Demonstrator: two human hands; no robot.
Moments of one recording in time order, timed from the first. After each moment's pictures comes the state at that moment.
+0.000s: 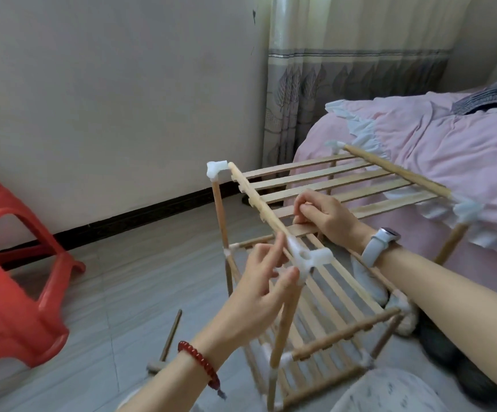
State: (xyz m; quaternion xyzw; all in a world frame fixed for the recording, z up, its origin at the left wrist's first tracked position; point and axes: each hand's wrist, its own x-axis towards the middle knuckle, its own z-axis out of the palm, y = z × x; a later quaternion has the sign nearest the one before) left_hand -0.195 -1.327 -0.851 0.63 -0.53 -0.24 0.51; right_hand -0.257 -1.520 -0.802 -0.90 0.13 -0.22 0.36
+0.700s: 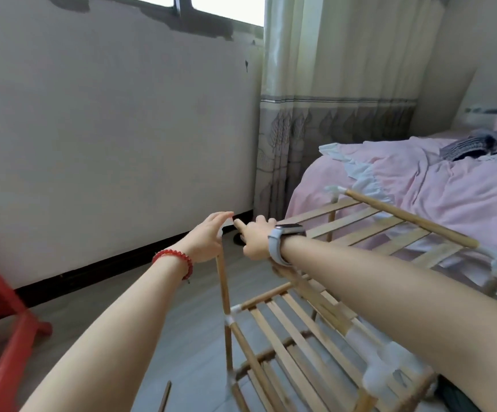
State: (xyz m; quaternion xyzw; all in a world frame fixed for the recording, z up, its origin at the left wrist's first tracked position) left_hand 0.038 -1.424 -0.813 0.79 -0.55 -0.08 0.26; right_hand -0.080 -1.512 -0.786 -0.96 0.26 0.07 -0.02
